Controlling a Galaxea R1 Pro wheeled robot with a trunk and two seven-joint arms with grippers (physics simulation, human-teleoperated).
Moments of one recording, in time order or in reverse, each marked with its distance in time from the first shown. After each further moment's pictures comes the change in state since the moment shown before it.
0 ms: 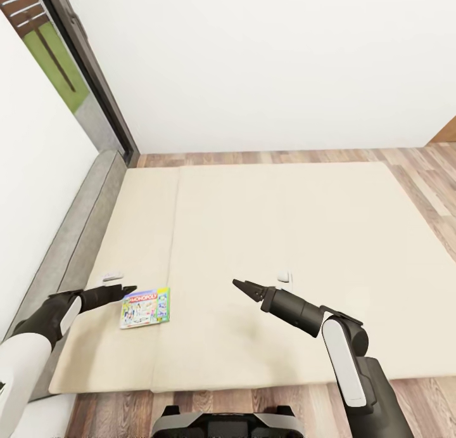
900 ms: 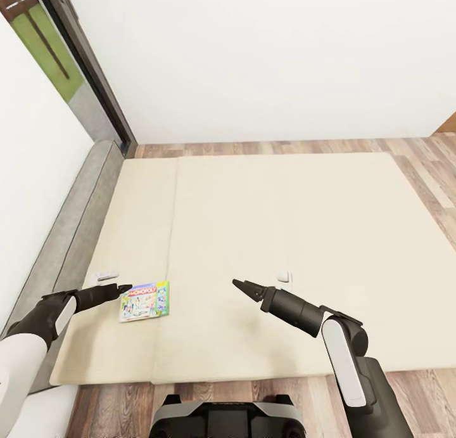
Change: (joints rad) left arm 0.000 0.013 0.042 0.001 -0.002 0.002 0.003; right arm 0.000 0.002 0.000 0.000 0.000 0.000 0.003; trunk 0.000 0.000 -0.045
